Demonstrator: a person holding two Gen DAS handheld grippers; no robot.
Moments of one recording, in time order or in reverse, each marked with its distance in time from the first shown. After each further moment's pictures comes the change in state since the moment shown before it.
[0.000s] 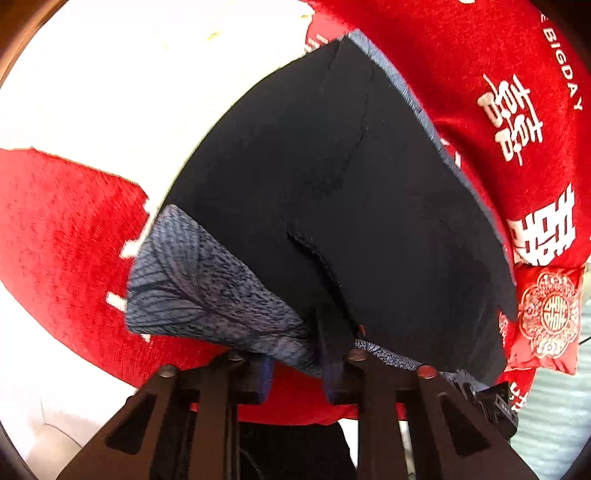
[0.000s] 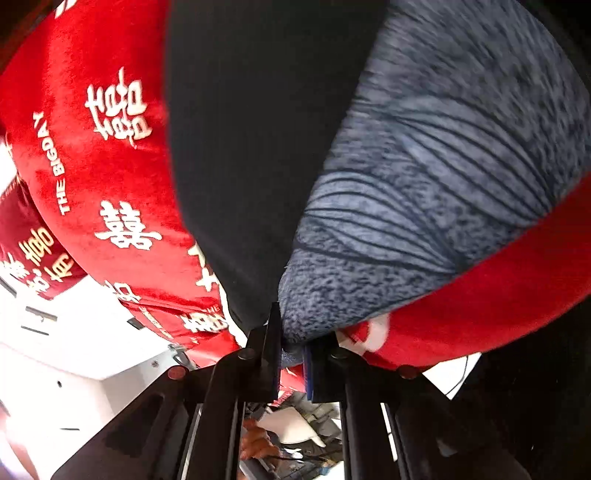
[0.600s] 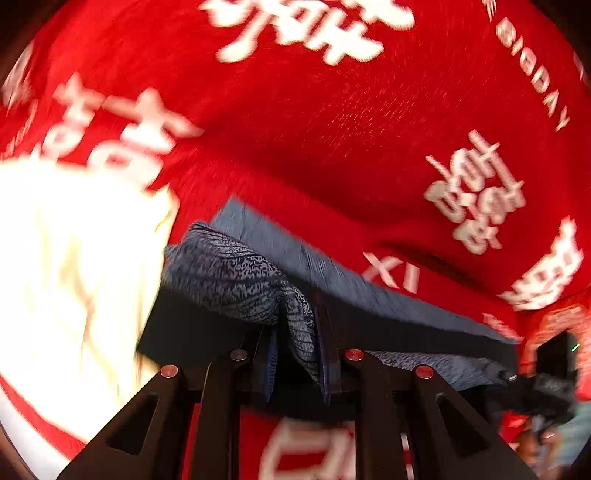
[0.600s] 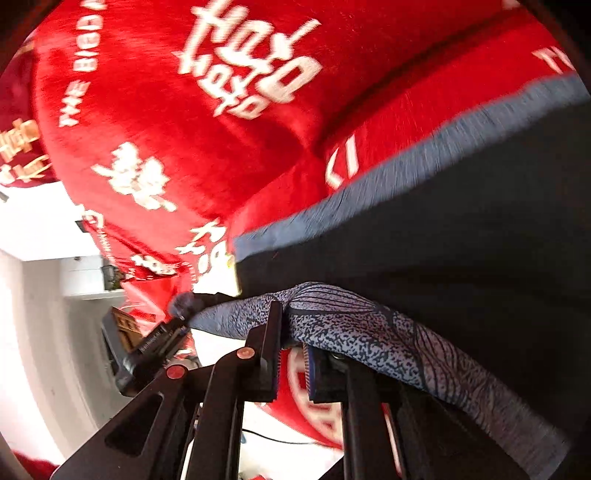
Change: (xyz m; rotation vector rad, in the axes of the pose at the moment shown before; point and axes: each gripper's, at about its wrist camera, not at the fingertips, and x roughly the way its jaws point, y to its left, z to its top) left arm -0.002 -0.150 0.170 0.211 -0.254 0.116; right arm 0.063 0.216 0.194 -0.462 0.178 -0.268
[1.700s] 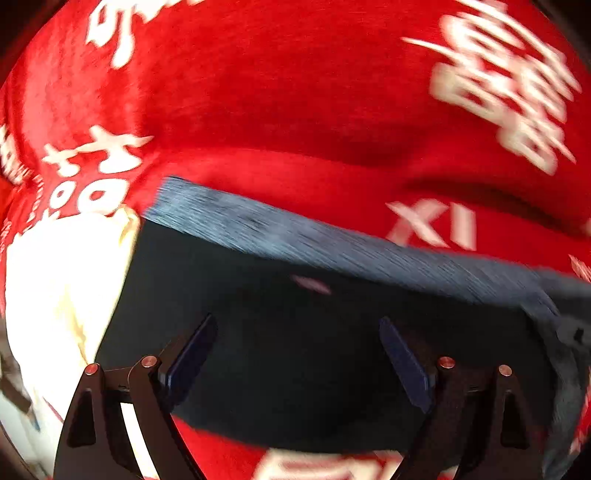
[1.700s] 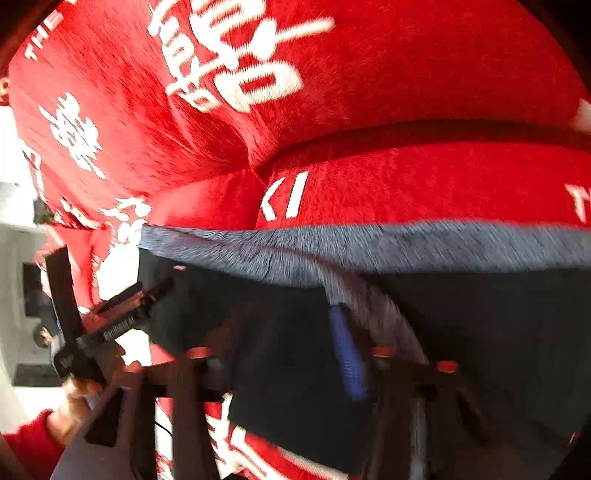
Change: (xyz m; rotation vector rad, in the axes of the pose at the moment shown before) left arm 0.083 -0.096 -0.031 0.236 0.108 0.286; right arm -0.038 -0.021 0.007 -0.234 0.019 -0.249
